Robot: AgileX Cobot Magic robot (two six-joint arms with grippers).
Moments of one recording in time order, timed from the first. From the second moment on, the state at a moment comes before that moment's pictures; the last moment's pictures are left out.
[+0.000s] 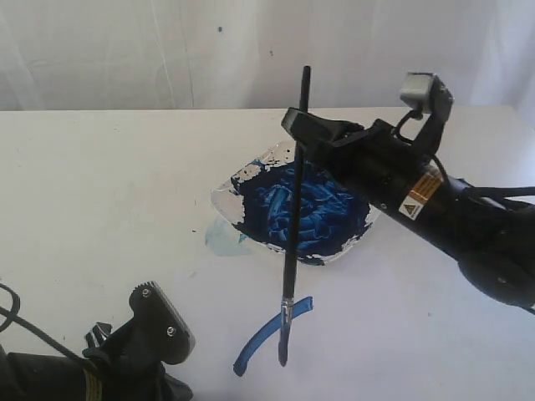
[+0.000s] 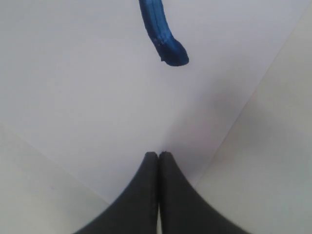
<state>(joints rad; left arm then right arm) -0.96 1.52 -0.36 -0.11 -0.14 0.11 0.53 1.71 -0.63 -0.47 -1.20 0.83</state>
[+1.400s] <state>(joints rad) -0.96 1.52 -0.36 -0.11 -0.14 0.11 0.64 1.92 -0.78 -0.47 -1.20 0.83</state>
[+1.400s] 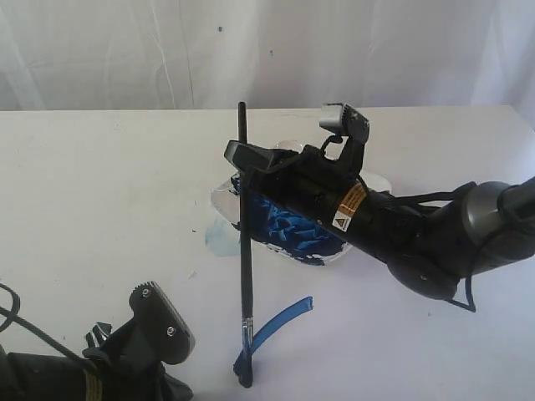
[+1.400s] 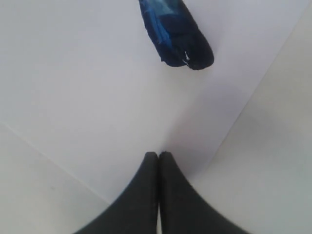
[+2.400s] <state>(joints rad) -0.96 1.52 -0.36 -0.11 -0.14 0.11 0.41 1.77 -0.54 -0.48 -1.22 0.80</state>
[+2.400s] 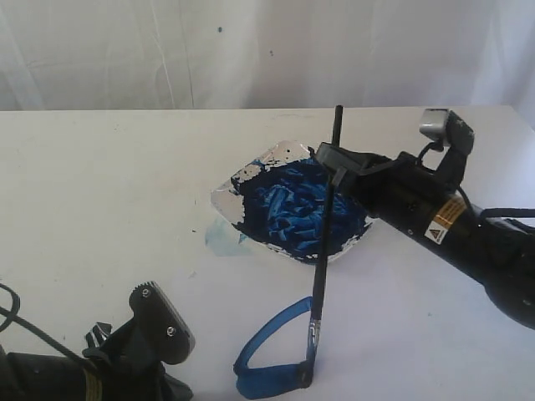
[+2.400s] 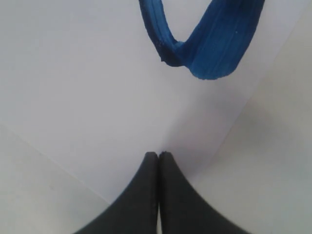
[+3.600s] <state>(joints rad) -0.96 1.52 -0.36 -0.11 -0.14 0.11 0.23 1.57 -0.51 -0.53 -1.21 0.87</state>
